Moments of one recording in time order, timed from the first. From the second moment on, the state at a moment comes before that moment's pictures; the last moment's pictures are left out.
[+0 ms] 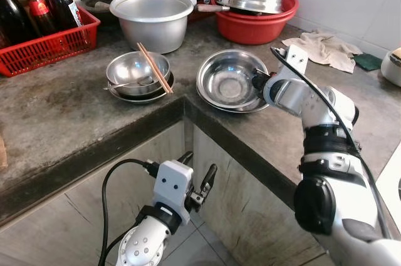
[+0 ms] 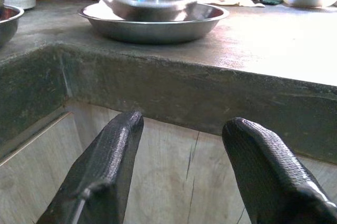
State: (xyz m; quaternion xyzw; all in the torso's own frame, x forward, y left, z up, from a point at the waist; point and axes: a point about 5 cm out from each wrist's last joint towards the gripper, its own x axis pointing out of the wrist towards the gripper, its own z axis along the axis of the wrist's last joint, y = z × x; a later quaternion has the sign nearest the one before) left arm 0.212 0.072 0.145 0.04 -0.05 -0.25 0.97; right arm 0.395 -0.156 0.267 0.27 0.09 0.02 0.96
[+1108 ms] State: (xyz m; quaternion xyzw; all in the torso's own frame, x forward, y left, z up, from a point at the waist) left arm 0.219 0.082 0.149 0.05 -0.07 -0.23 0.97; right arm 0.271 -0.157 0.246 -0.04 -0.20 -0.04 0.98
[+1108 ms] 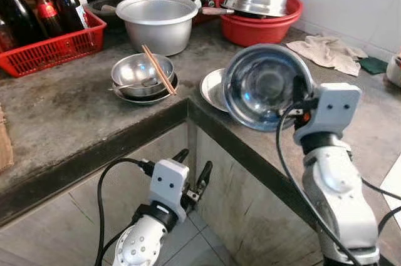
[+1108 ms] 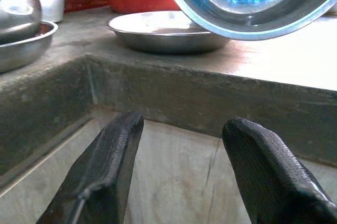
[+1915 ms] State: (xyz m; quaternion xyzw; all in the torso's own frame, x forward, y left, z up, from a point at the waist) left arm 0.218 0.075 0.151 0.04 -0.08 -0.24 0.97; right arm 0.257 -0.164 0.238 -0.12 -0.20 -0.04 0.97
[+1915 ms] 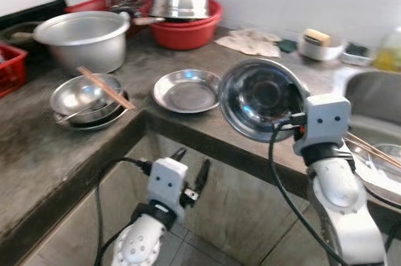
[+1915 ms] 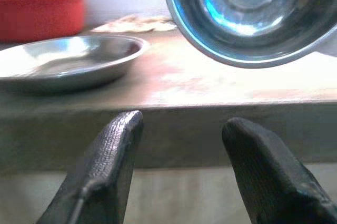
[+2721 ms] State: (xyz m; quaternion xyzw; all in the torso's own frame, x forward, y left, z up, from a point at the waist) left arm 0.235 0.080 0.183 0.04 -0.13 -0.20 0.97; right arm 0.263 -0.160 0.245 -0.11 -0.21 -0.05 0.97
